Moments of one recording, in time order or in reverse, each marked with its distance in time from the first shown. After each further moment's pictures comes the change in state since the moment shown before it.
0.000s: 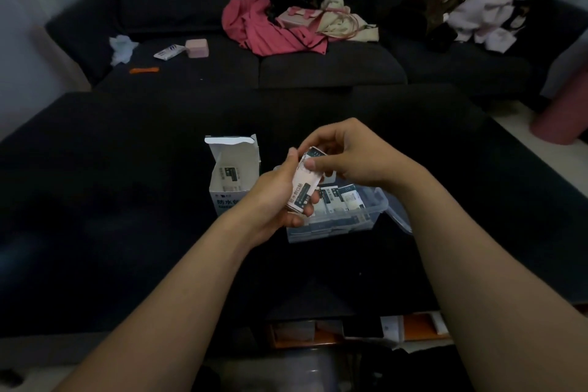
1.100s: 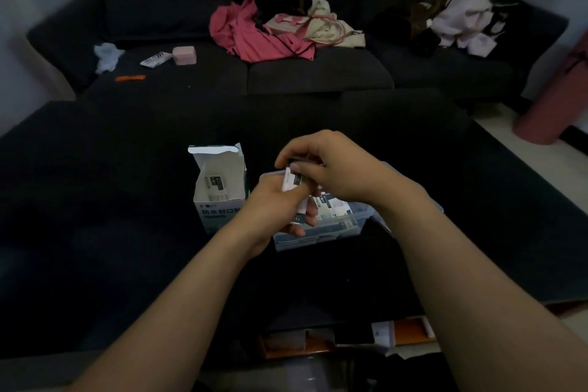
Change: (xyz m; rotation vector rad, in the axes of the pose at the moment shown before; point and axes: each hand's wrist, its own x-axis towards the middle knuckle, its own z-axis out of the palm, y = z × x) left_hand -0.002 0.000 0.018 0.224 0.029 0.103; right_hand -0.003 -0.010 0.005 -0.279 -0.005 -0.122
